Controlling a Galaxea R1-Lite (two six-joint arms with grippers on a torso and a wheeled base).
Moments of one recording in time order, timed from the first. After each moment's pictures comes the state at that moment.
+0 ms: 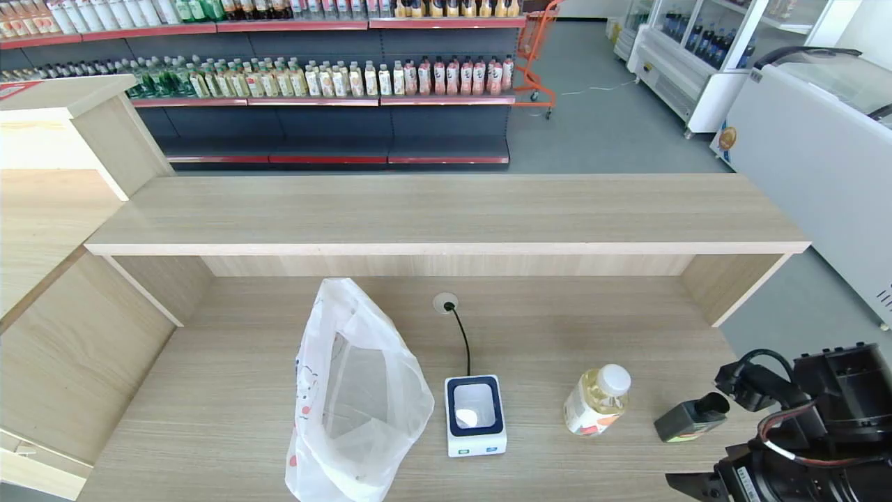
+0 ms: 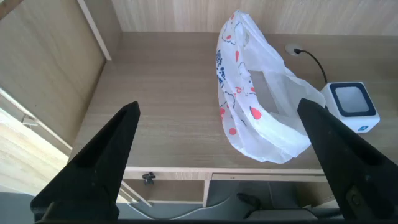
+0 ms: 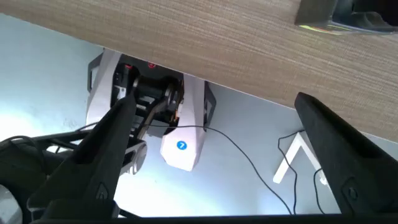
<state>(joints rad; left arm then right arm) 0.00 0.00 0.00 0.00 -0.02 0.00 0.20 1.49 -0.35 -0.24 0.11 -0.11</state>
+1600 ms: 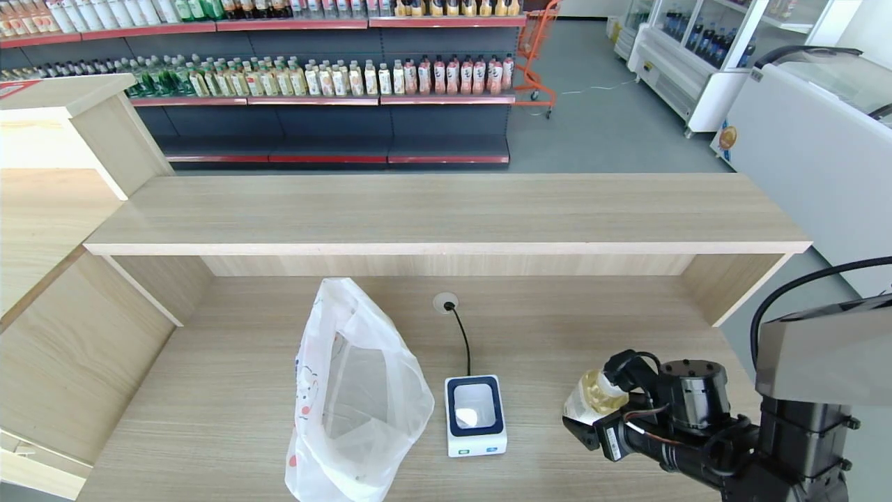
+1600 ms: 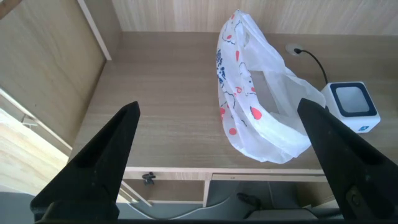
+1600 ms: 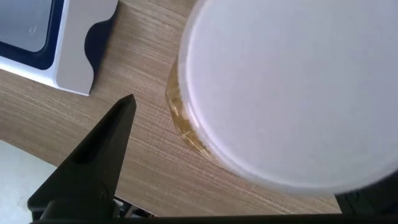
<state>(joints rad) 0.00 0.00 0.00 0.00 -0.02 0.00 0.34 2.22 -0.31 -1.36 0.06 -0.11</state>
